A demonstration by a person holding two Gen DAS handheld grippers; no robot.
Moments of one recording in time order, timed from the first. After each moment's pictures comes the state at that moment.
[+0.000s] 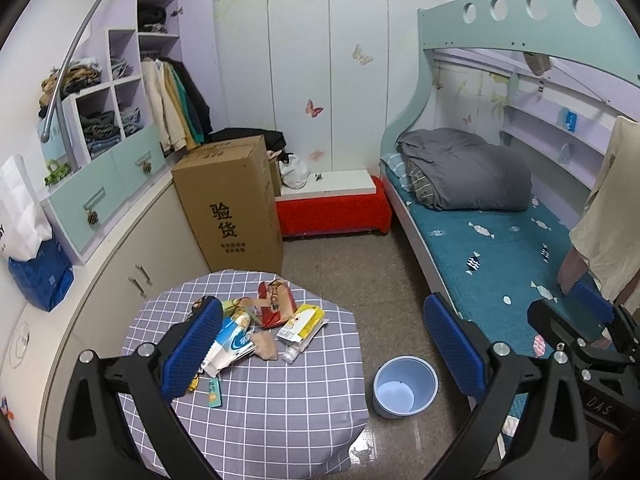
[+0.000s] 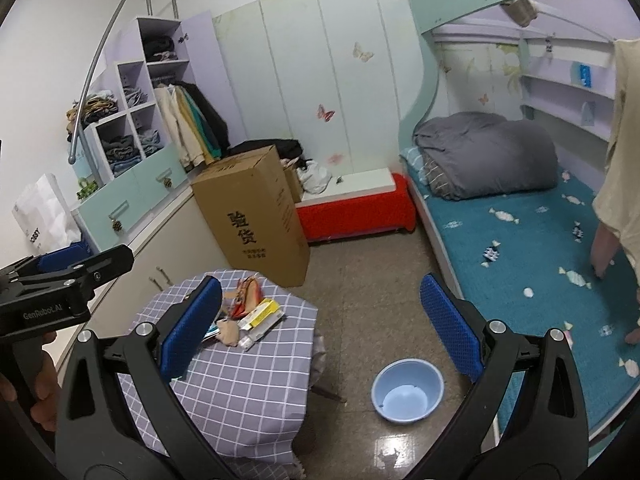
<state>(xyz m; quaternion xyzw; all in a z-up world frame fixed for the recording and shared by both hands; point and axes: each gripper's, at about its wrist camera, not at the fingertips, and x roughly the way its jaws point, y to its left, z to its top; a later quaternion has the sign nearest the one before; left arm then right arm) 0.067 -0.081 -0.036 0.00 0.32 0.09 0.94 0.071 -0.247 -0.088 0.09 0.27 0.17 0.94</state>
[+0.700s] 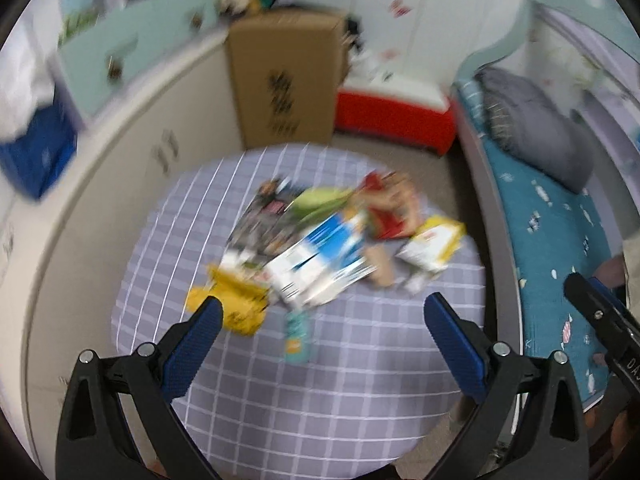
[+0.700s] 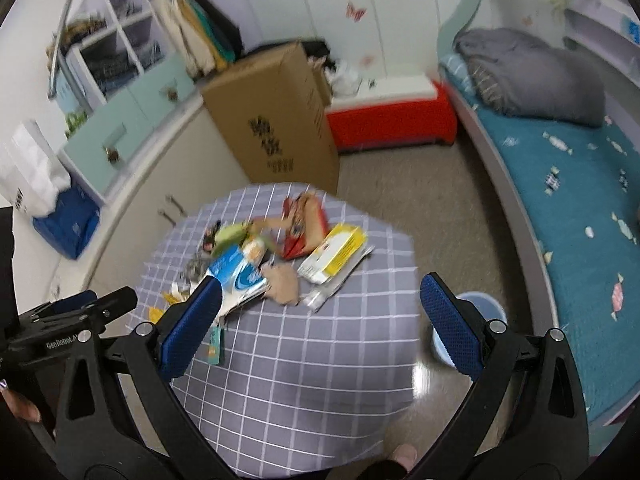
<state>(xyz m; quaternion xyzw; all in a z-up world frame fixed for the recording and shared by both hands) 0.109 0.164 -0.188 -0.13 0.50 0.14 0.84 0.155 -0.045 -0.190 0.07 0.43 0.20 0.88</state>
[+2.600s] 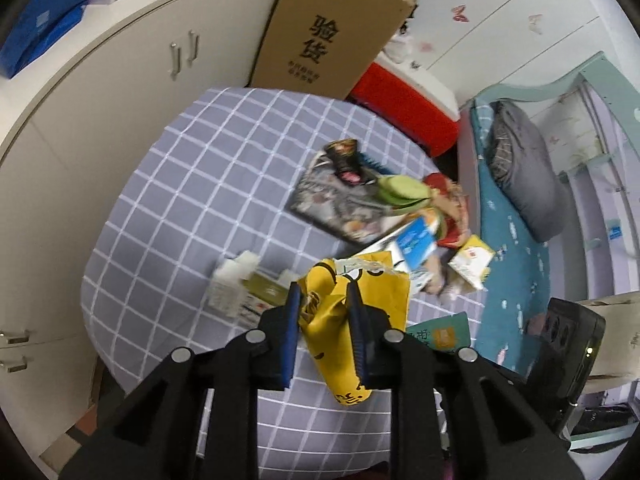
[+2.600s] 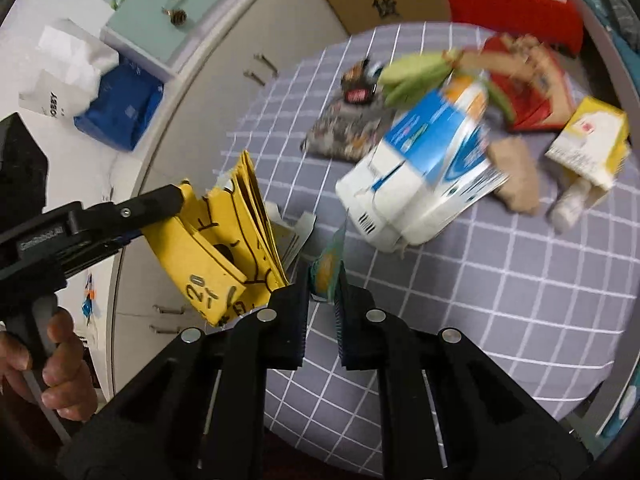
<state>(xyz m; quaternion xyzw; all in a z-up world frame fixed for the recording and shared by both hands) 0.087 0.304 -0.248 -0.31 0.51 0.09 0.80 0.154 0.150 -0.287 0.05 0.59 0.36 0.72</state>
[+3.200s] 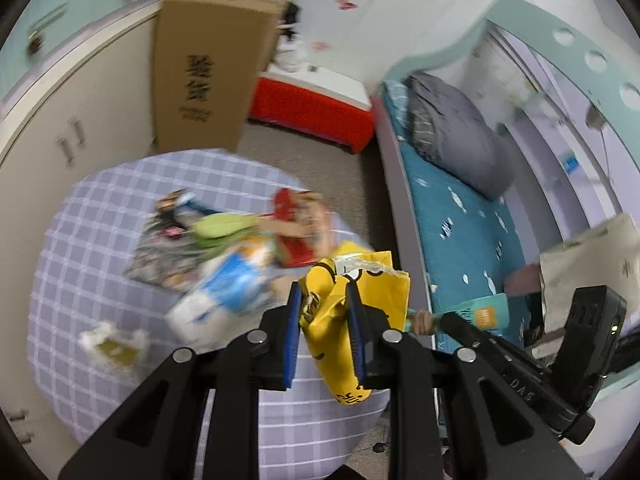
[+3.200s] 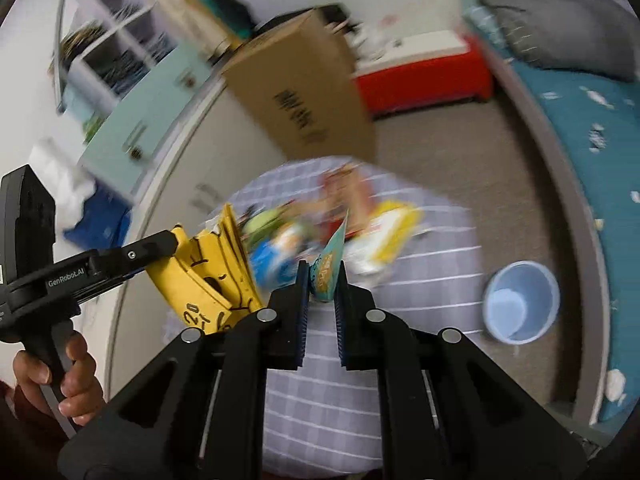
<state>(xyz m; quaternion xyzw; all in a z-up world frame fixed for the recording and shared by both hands) 0.184 0.140 -0.179 -0.21 0.48 -0.03 0.85 0.190 -0.055 -0.205 0.14 0.48 0.24 0.83</state>
